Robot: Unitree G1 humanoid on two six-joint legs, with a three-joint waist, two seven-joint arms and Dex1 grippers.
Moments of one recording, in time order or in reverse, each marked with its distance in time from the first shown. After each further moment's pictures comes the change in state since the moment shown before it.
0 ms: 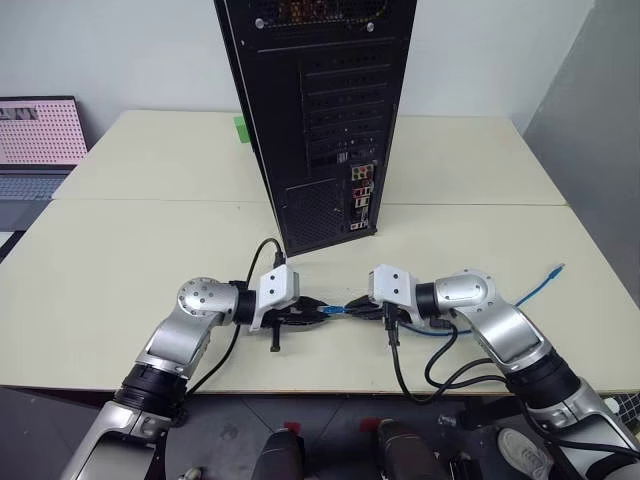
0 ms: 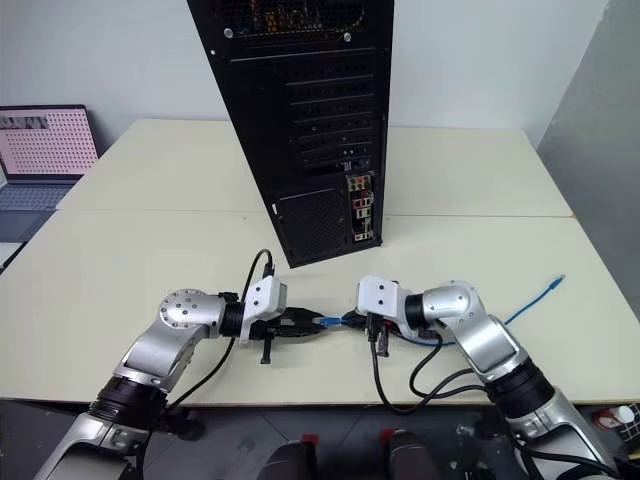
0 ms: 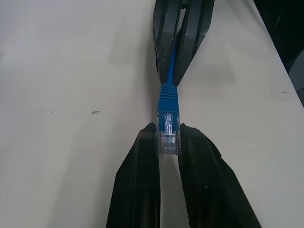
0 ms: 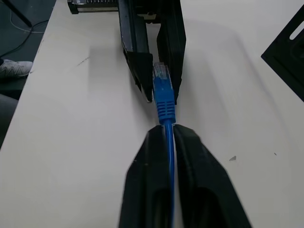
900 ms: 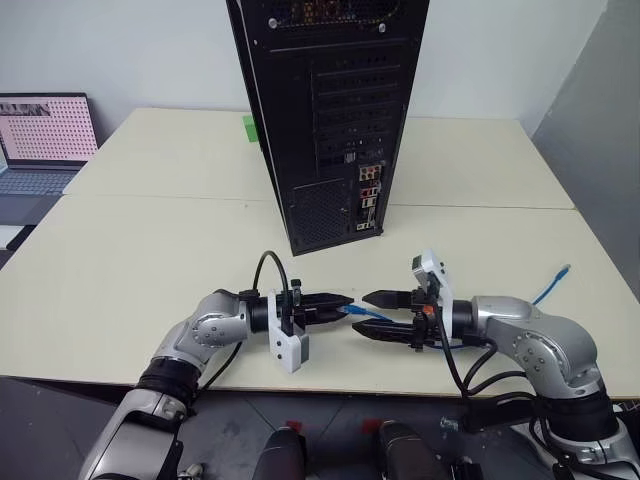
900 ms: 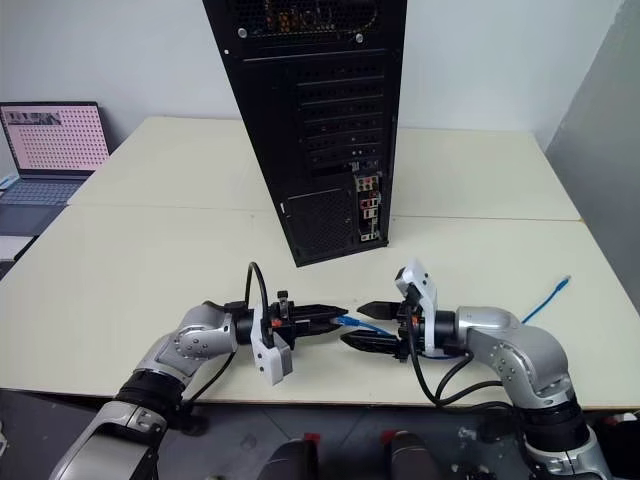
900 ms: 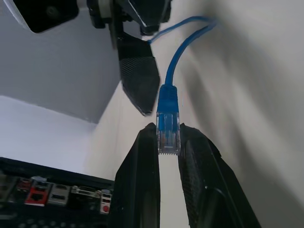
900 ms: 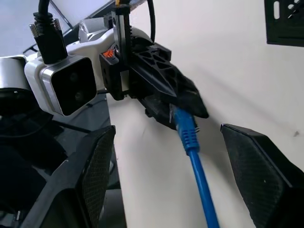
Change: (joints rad) left arm -0.091 -0.073 -0.011 0.388 0.562 -1.271 0.587; right arm 0.178 0.049 -0.323 -0.263 0.582 0.620 -0.196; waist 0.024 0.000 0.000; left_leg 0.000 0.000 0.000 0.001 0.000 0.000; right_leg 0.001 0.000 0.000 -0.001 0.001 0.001
